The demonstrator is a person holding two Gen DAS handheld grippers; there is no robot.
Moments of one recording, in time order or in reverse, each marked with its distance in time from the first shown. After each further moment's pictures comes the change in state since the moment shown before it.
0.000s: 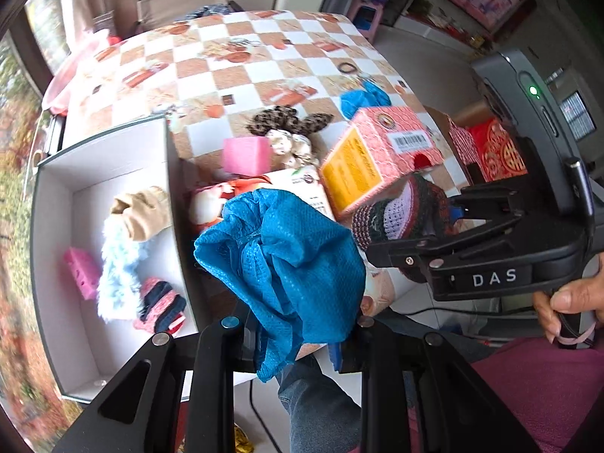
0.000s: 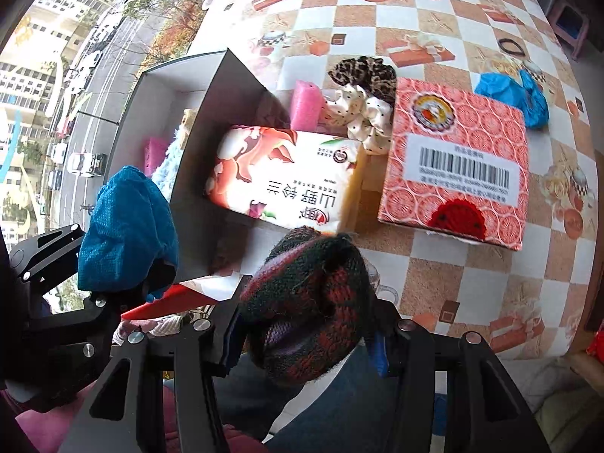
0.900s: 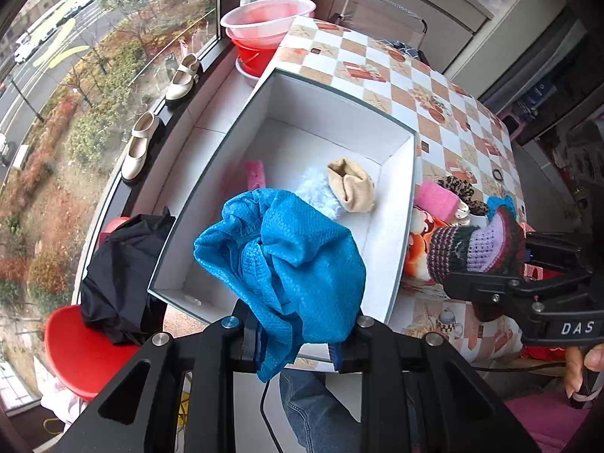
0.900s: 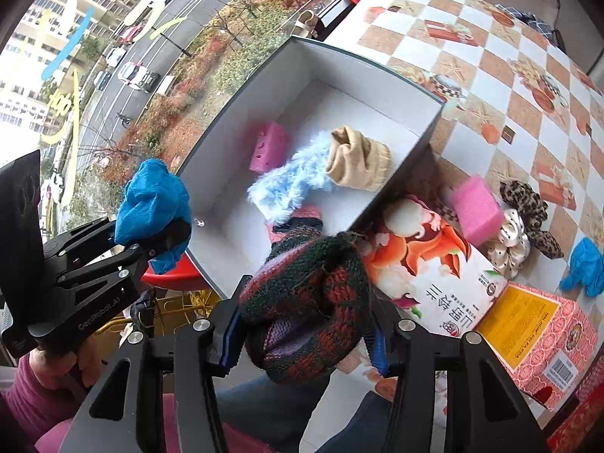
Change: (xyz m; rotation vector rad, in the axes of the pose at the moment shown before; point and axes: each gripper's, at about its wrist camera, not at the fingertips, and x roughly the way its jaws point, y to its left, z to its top) left arm -0.048 0.148 -0.083 -0.583 -0.129 0.219; right arm 0.028 0.159 0.056 -0.413 0.065 0.056
